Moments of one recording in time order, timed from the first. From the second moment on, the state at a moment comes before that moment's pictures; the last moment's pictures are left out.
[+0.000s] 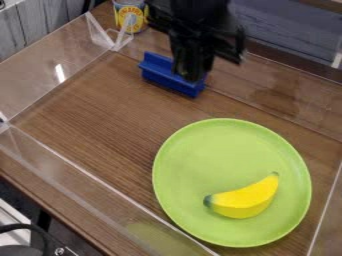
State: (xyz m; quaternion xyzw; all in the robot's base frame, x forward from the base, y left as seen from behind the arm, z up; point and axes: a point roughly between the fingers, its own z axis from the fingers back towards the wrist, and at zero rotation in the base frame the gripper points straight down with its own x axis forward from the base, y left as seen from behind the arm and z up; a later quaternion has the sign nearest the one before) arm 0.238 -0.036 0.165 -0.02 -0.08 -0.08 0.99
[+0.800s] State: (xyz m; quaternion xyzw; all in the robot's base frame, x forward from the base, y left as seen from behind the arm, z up) arm 0.188 -0.119 0.112 -0.01 -0.08 -0.18 0.98
